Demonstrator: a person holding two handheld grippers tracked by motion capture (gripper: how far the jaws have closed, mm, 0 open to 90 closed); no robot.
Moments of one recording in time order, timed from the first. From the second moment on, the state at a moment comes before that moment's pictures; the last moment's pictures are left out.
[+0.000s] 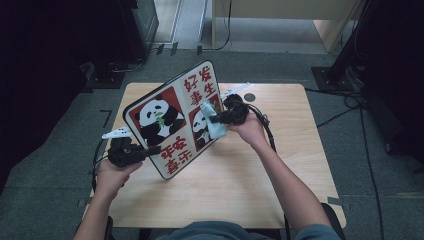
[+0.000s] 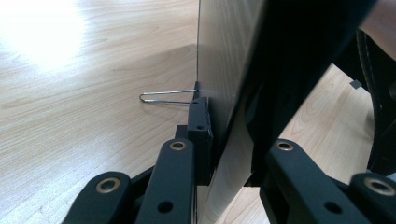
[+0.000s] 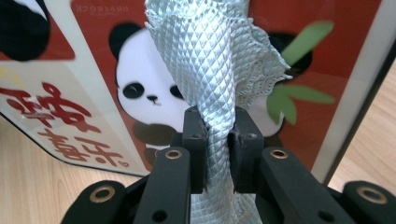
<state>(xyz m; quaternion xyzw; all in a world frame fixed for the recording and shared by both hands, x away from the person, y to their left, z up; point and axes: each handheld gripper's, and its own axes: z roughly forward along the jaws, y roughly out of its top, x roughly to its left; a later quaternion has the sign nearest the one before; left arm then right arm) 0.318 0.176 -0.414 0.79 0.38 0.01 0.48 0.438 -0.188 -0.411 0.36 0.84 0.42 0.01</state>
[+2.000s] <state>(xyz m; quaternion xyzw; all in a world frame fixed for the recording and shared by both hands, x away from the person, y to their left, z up) 0.318 0.177 -0.414 0.78 0.39 0.02 0.48 0.427 -0.180 -0.377 0.33 0.84 0.43 0.01</state>
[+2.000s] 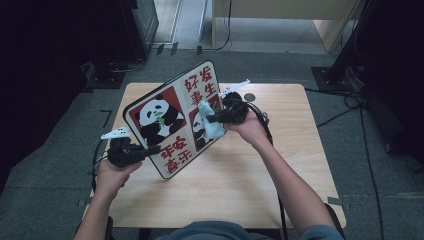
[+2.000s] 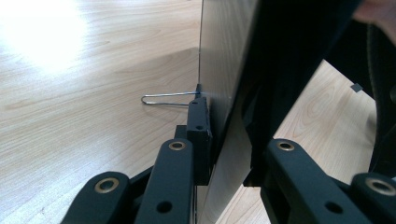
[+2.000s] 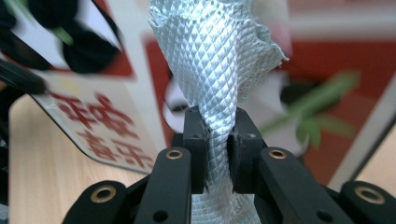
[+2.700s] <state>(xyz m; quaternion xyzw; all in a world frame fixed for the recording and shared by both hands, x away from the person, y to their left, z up) 0.318 0.178 -0.415 0.79 0.38 0.02 0.49 0.441 -0.133 -0.282 0.28 0.85 0.45 0.06</state>
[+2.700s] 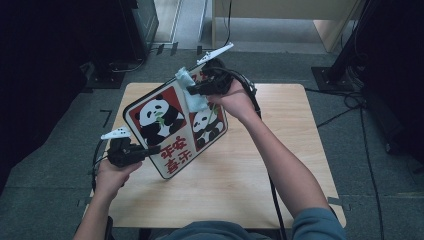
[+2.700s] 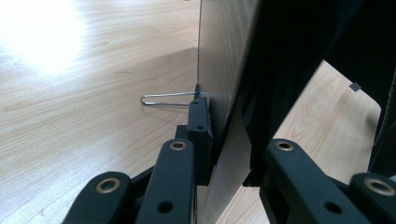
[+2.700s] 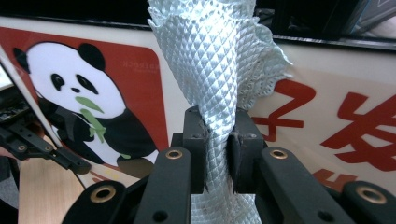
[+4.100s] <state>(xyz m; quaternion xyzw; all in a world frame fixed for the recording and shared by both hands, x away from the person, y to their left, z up) 0.318 0.178 -0.415 0.79 0.37 0.02 0.48 0.431 -0.141 -0.345 0.29 0.85 0.43 0.03</state>
